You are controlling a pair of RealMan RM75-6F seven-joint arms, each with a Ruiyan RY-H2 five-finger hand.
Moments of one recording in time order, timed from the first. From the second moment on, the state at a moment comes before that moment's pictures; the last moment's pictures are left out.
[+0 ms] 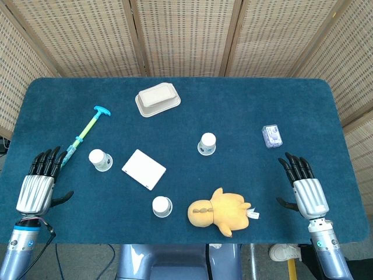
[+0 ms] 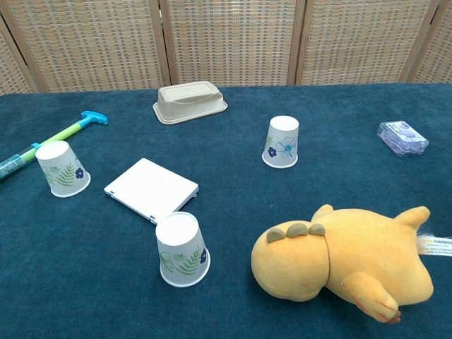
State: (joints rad) left arm -0.19 -1.30 -0.08 -1.64 1.52 1.49 0.31; right arm 0.23 -1.32 0.07 -1.52 -1.54 1.43 -0.01
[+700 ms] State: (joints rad) left arm -0.20 -1.30 -0.08 -1.64 1.51 1.48 0.31; right arm 0.24 -1.30 0.07 -1.54 -1.52 1.39 -0.01
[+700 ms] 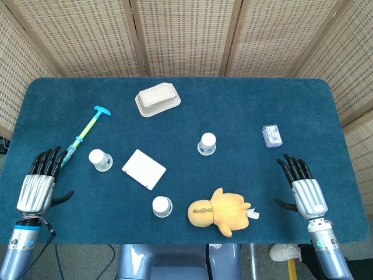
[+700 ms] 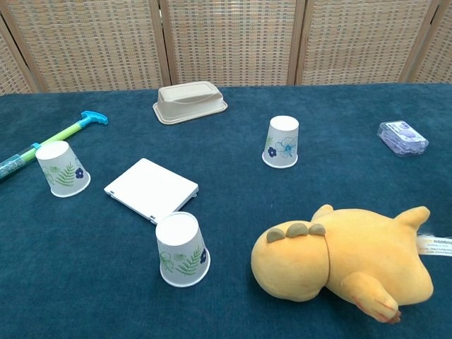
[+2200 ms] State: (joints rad) left arm -0.62 -1.26 -0.21 -1.55 0.95 0.91 0.51; right arm 0.23 -1.27 0.09 -1.55 -1.50 1.39 0.08
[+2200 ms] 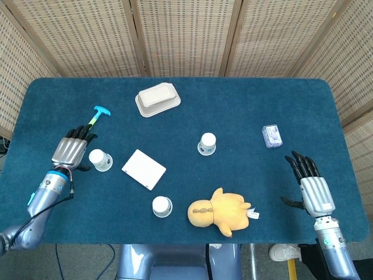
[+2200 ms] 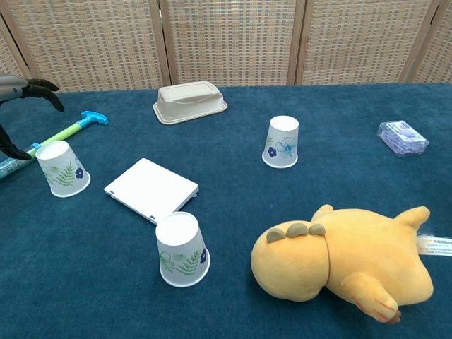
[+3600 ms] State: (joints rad) left arm -0.71 -1.39 -0.12 -1.42 0.85 0.93 0.54; right arm 0.23 -1.26 0.09 -1.54 -1.49 1.38 0.10
